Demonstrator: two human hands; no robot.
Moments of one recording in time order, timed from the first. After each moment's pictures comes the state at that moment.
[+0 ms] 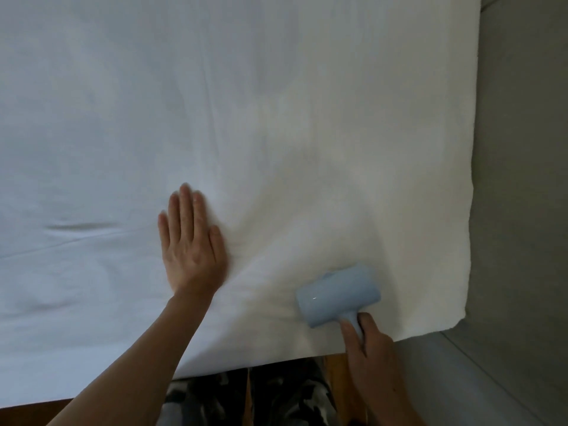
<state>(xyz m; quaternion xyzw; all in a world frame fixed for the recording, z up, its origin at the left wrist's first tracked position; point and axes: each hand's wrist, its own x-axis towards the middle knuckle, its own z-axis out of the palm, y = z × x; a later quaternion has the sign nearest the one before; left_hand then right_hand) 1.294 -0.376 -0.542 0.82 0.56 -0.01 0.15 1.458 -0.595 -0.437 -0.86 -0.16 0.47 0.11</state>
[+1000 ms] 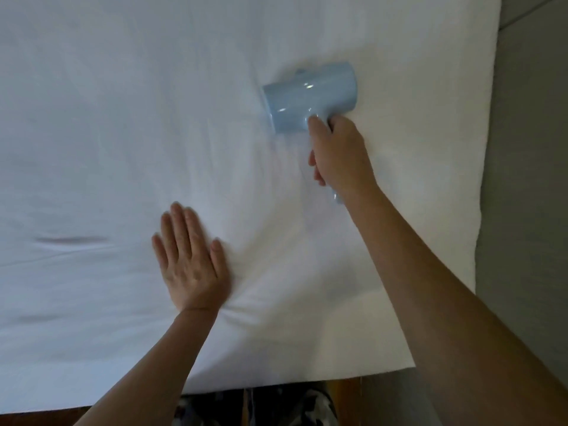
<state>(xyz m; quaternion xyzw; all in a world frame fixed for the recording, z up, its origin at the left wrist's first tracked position) 1.313 -0.384 -0.550 0.77 0.62 -0.01 0.12 1.570 -0.312 -0.489 -0.84 -0.22 0.43 0.24</state>
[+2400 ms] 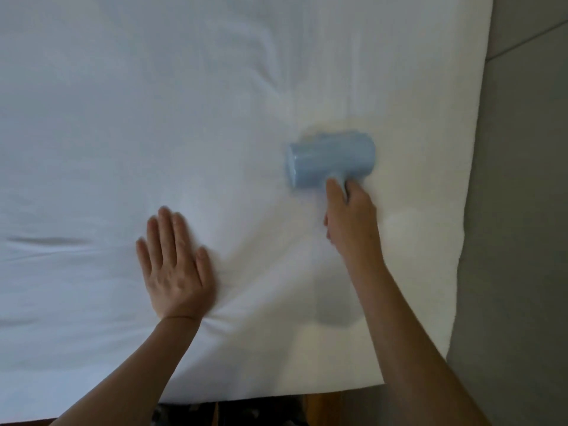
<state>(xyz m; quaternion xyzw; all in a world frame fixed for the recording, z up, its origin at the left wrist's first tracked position) 1.314 -0.384 -0.551 0.77 0.63 0.00 0.12 1.561 -0.384 -0.490 -0.88 -0.17 0.39 0.20</state>
